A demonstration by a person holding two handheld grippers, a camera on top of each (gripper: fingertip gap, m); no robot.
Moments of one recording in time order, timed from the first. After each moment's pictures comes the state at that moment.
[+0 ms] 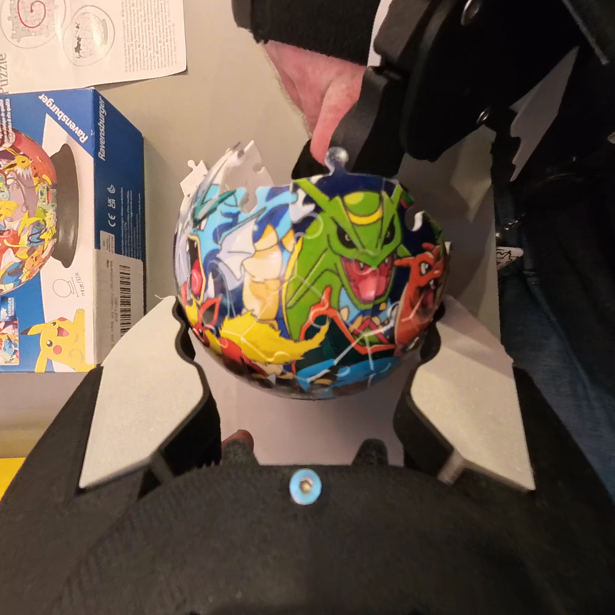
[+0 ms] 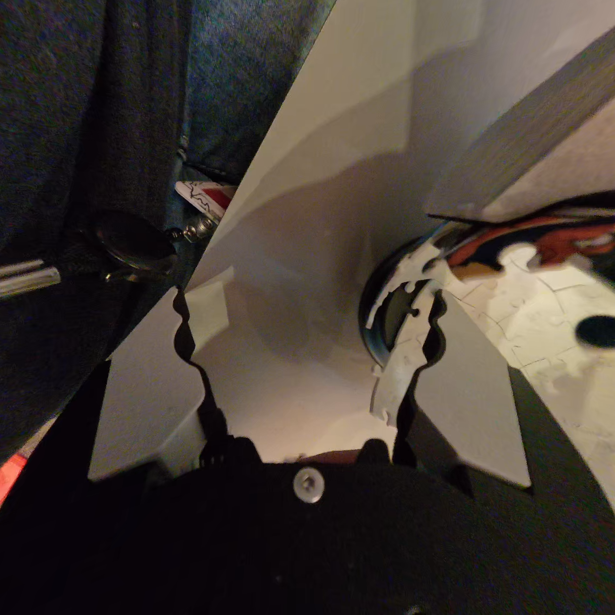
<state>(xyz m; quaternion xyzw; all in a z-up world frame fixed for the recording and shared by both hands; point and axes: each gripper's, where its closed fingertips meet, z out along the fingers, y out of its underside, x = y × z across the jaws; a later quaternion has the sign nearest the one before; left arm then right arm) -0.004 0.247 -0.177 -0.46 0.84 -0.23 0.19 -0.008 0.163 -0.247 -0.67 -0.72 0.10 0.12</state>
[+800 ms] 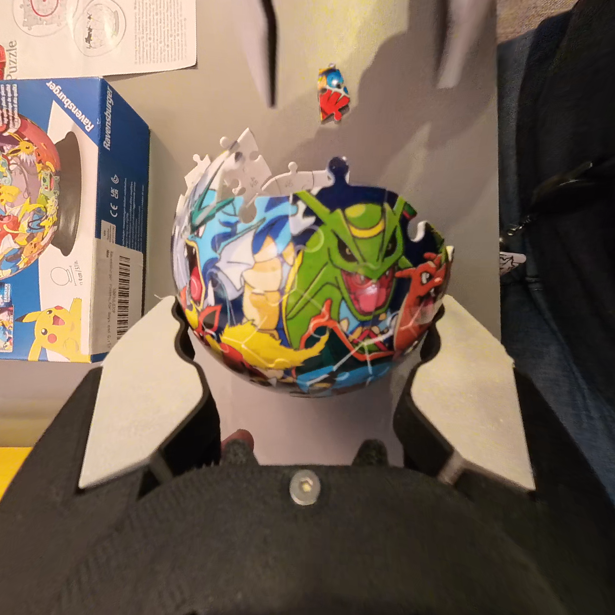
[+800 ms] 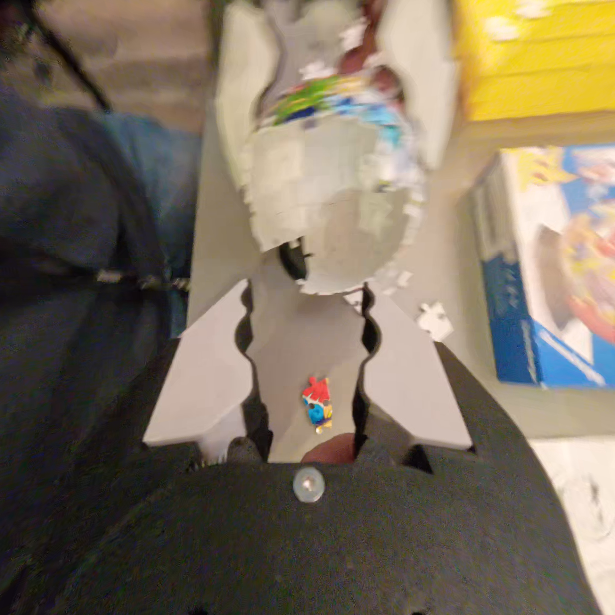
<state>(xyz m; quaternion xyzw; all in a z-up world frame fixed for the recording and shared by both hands) -0.004 0.248 -0.179 -0.48 0.82 -0.24 0.20 0.049 0.196 -0.147 -0.80 -0.47 0.21 0.32</state>
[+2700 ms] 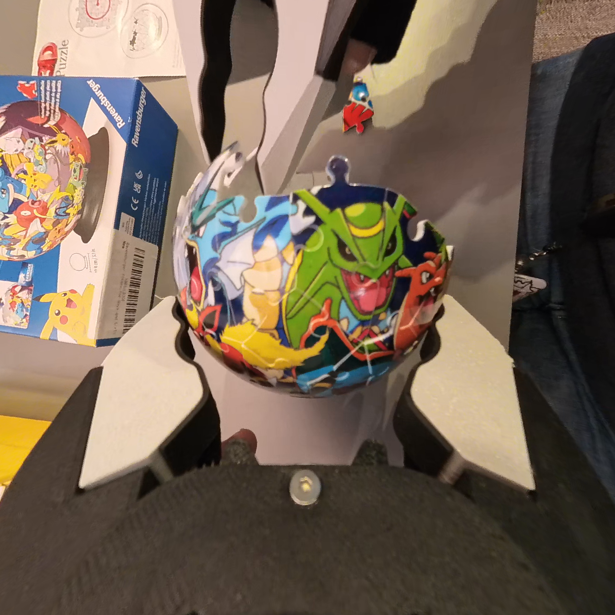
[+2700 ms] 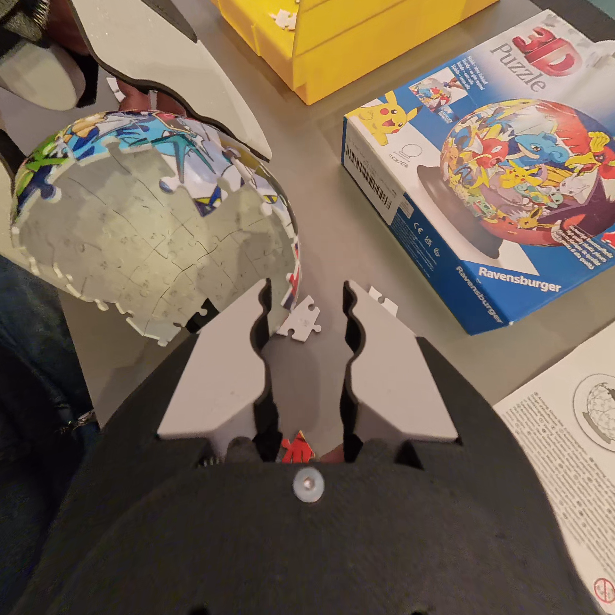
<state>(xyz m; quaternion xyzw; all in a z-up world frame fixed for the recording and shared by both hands) 0.000 0.247 -0.179 -0.51 0.80 -0.22 0.24 0.069 0.265 -0.176 -0.88 -0.24 0.13 0.39</state>
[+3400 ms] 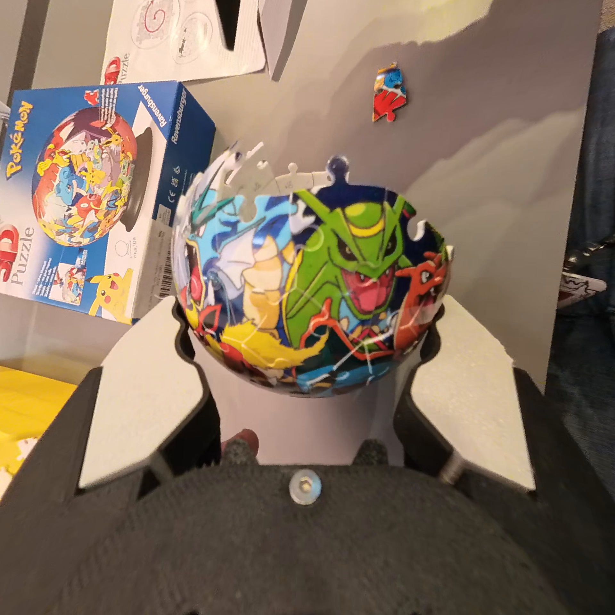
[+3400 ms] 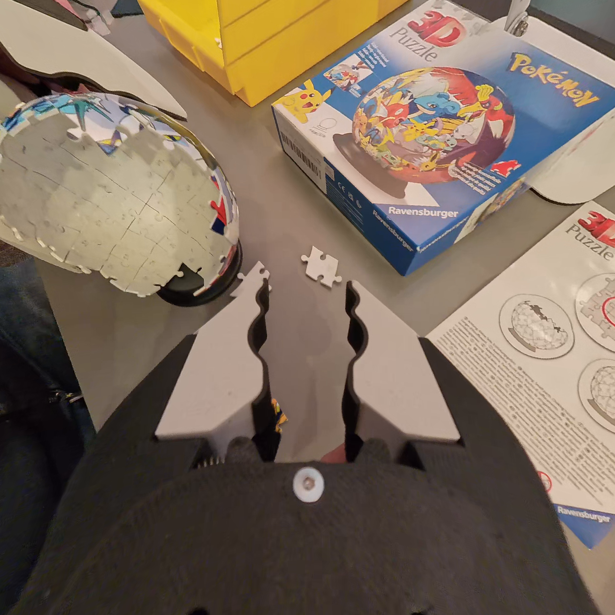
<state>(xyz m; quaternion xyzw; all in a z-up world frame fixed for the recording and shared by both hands) -0.003 0.256 -0.178 -0.51 0.79 -0.18 0.30 0.131 0.250 -0.166 -0.88 -0.18 0.14 0.41</state>
